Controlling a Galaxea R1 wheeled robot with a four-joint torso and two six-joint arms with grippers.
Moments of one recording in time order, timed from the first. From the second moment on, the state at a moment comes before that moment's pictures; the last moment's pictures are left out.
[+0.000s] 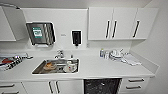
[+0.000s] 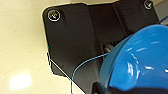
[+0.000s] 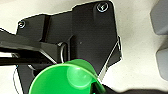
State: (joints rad) left arm 1.52 3.00 -2.76 0.08 -0.03 -0.03; right arm -1.63 2.91 -2.67 -0.14 0.23 0.05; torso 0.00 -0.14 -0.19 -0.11
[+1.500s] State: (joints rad) left arm 1.53 2.59 -2.21 0.08 -0.08 -0.03; right arm -1.61 2.77 -2.49 -0.14 0.23 0.05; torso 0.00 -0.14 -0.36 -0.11
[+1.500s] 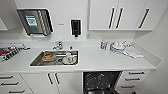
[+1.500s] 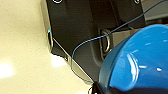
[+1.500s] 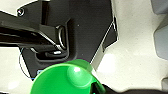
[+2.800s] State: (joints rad) left arm 1.34 2.19 -1.62 0.04 -0.15 -0.09; right arm -1.59 2.78 -2.49 -0.14 0.24 0.05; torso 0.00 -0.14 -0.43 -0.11
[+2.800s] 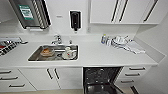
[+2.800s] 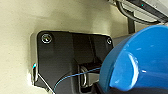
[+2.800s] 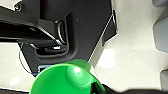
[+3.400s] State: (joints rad) left arm 1.06 2.16 -1.56 0.01 -0.05 -0.10; right arm -1.57 2.78 -2.49 -0.14 0.25 0.05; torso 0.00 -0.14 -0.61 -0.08
